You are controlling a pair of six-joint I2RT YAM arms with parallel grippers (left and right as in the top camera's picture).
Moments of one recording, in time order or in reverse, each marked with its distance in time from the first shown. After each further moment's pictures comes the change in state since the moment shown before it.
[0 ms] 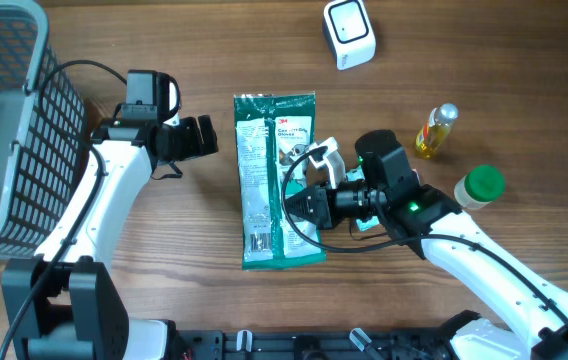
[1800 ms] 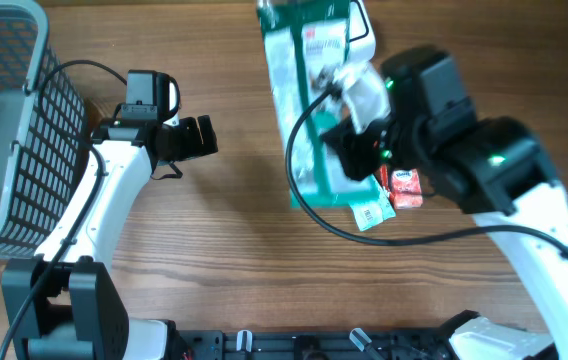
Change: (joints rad) left arm 0.000 0.000 0.000 -0.003 -0.008 0.000; right arm 0.002 0.062 0.954 -0.975 0.577 -0.446
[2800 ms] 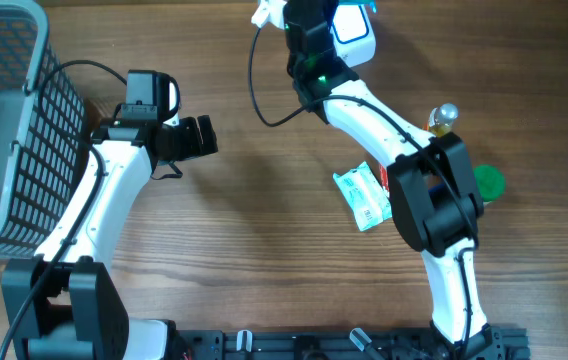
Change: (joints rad) left arm 0.000 0.000 0.000 0.000 0.000 0.000; right arm -0.029 0.872 0.095 1.435 0.909 -1.331
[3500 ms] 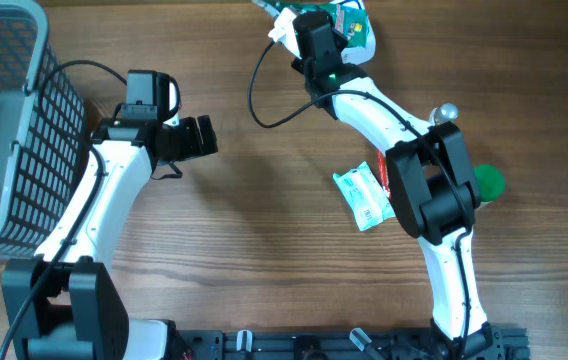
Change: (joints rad) left arm 0.000 0.000 0.000 0.000 0.000 0.000; right arm -0.051 0.066 0.003 -0.367 -0.283 0.629
